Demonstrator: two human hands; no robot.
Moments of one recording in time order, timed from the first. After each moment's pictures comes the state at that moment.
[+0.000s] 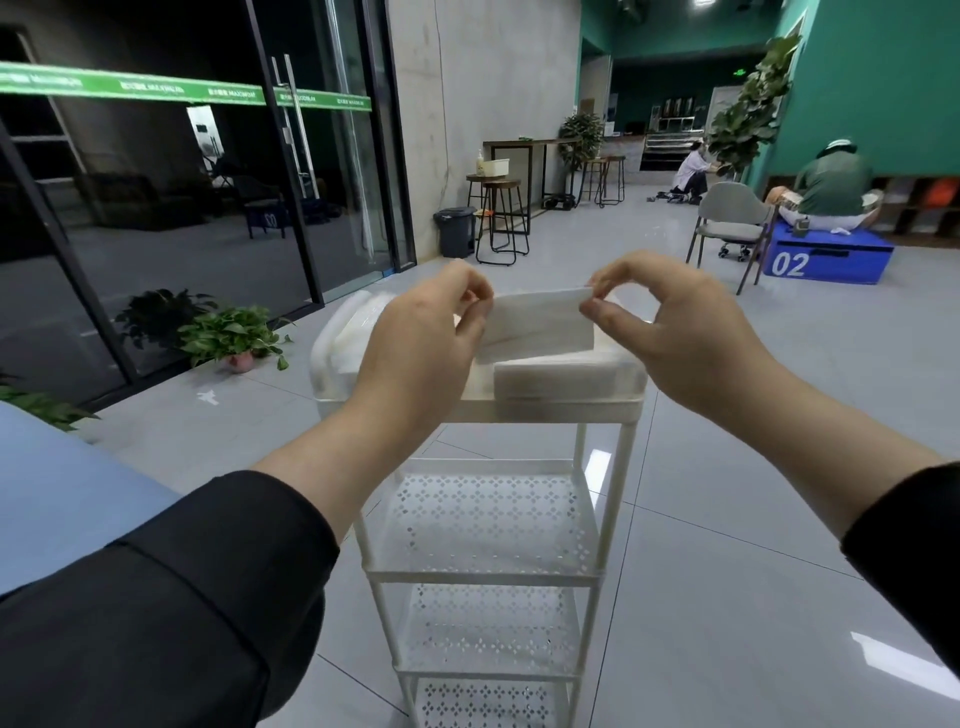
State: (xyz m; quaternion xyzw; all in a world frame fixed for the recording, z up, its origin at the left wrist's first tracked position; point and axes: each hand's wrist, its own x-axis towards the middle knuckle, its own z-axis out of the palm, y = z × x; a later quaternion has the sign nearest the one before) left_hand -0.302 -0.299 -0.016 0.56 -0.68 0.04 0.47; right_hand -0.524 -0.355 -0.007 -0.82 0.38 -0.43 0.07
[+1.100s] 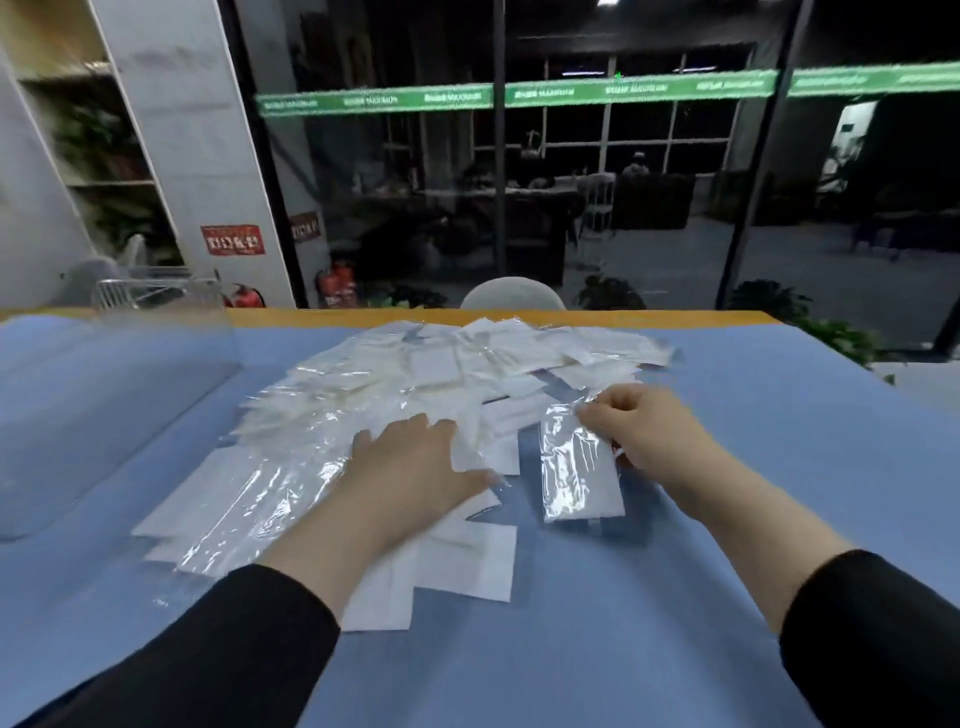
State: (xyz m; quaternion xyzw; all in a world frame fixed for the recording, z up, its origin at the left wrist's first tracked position) left_hand 0.093 0.301 -0.087 0.99 -0.11 -0.03 0.05; right_hand 0.057 0.067 -0.080 -0.84 0.09 -0.09 0.53
